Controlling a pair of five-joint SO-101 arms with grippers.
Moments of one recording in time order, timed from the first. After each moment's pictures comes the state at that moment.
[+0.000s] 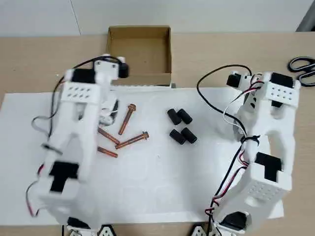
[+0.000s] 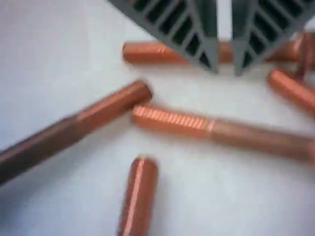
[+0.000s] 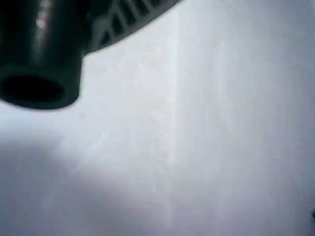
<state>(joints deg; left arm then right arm) 3.5 15.4 -10.0 98.3 -2.9 15.6 19.2 -10.6 96.7 27.6</state>
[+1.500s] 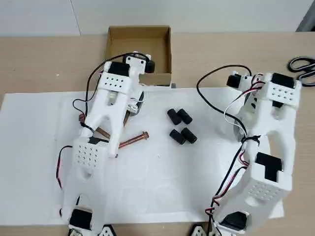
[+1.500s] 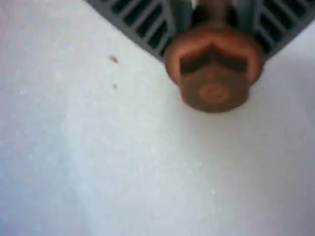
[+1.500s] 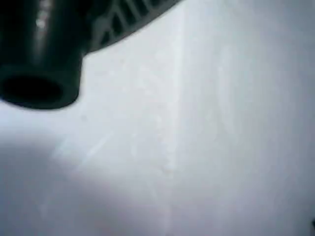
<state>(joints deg) 9.3 53.2 -49.7 99.4 0.0 15.9 19.2 -10.8 96.7 29.2</state>
